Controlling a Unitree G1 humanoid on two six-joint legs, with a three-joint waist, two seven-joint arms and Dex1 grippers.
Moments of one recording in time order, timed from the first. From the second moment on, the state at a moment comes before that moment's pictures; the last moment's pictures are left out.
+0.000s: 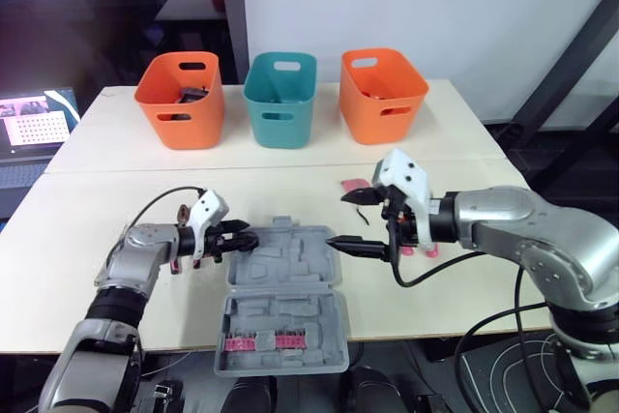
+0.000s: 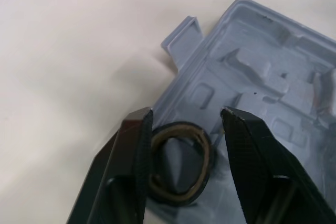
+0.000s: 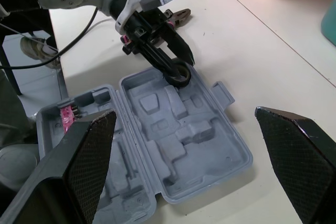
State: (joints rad) left arm -0.52 0.53 -0.06 0.54 -0.20 0.16 -1.11; right arm -0.61 -0.76 0.07 -0.61 0.76 1.15 0.67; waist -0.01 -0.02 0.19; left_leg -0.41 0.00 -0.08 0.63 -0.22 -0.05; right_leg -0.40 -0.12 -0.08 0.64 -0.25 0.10
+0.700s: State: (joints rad) left arm -0.51 0.54 -0.04 0.55 -0.21 0.15 -1.09; right arm -0.61 -0.76 0.07 -0.61 0.76 1.15 0.66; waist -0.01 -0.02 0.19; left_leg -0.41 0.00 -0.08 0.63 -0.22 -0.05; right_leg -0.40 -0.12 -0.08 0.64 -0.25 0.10
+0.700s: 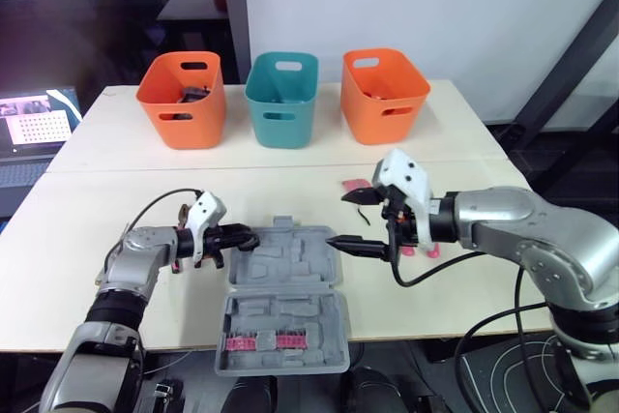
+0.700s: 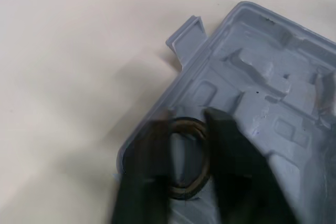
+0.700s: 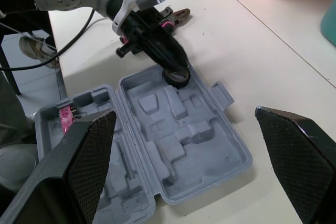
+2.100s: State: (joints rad) left arm -0.46 0.62 0.05 0.47 -0.20 0.10 -1.01; right arm -0.42 -0.82 0.03 -0.55 0.69 0.99 0.72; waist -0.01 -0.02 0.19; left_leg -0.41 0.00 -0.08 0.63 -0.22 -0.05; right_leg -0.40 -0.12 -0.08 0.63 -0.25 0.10
